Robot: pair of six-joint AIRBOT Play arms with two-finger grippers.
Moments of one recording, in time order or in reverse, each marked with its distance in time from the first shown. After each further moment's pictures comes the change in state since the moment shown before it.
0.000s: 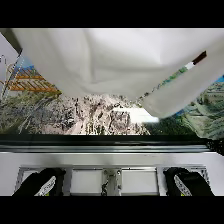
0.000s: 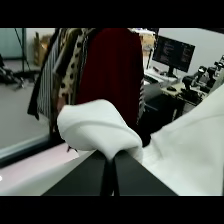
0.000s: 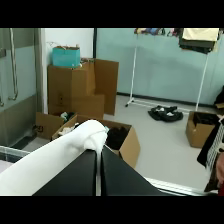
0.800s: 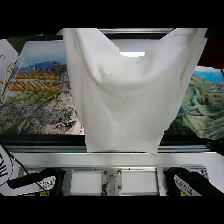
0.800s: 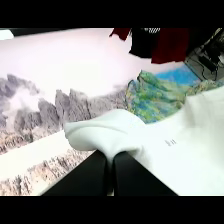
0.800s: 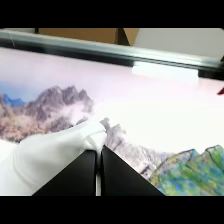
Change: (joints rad) left arm 0.005 -0.457 0.015 0.140 -0.191 -0.039; right arm 0.000 -0.359 -0.003 -0.101 0.227 0.053
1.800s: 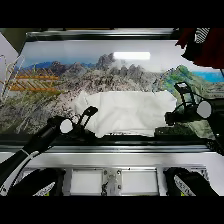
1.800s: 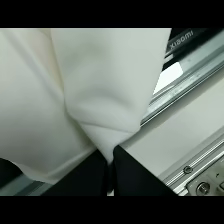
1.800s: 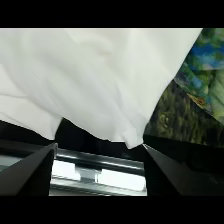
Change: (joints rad) left arm -0.462 0.361 -1.386 0.323 0.203 -0.044; right arm 0.017 0.182 -0.908 -0.144 0.159 0.042
